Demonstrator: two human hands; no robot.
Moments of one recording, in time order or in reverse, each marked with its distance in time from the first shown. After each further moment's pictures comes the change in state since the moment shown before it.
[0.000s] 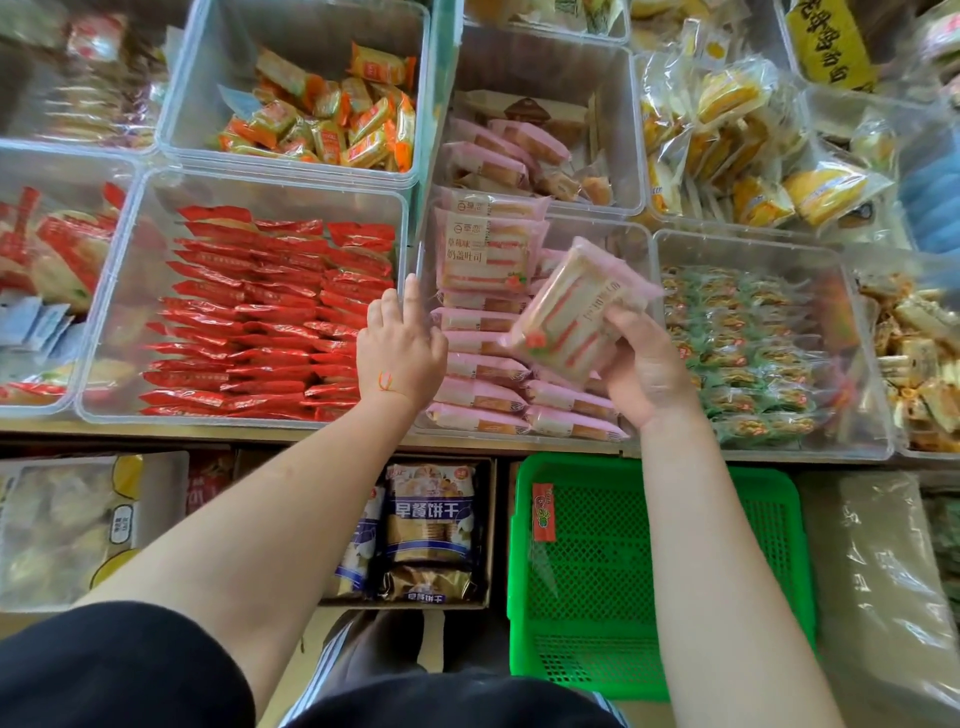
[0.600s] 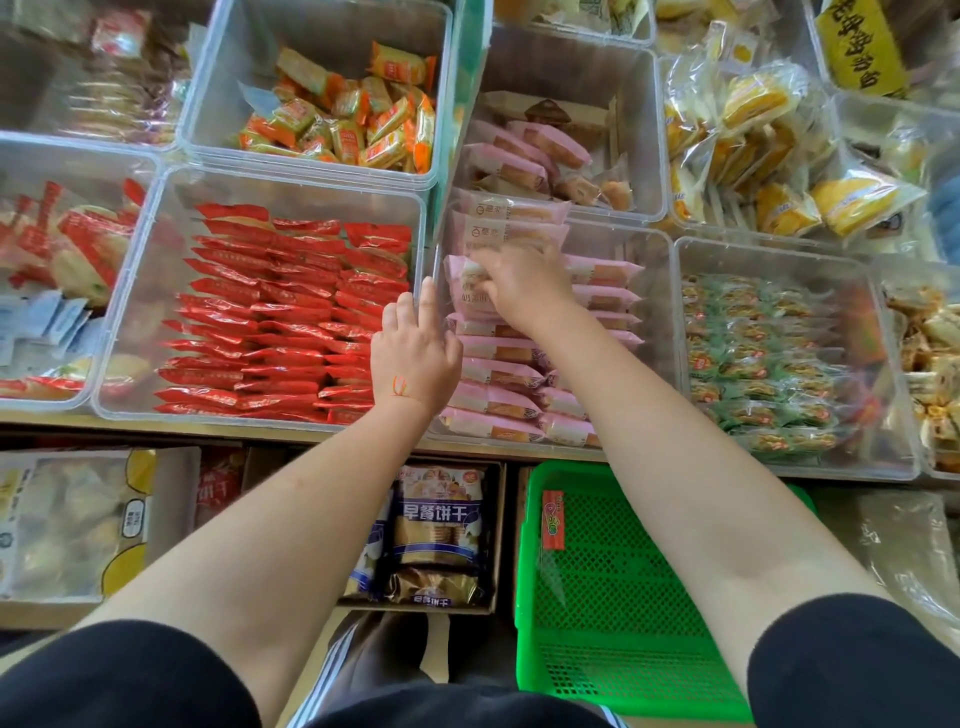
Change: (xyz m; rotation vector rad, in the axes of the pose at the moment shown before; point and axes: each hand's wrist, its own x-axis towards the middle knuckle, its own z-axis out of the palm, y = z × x) left_hand 0.001 -0.001 0.001 -0.010 0.010 -0.006; right_hand 0.114 0.026 0.103 -1.982 -0.154 -0.426
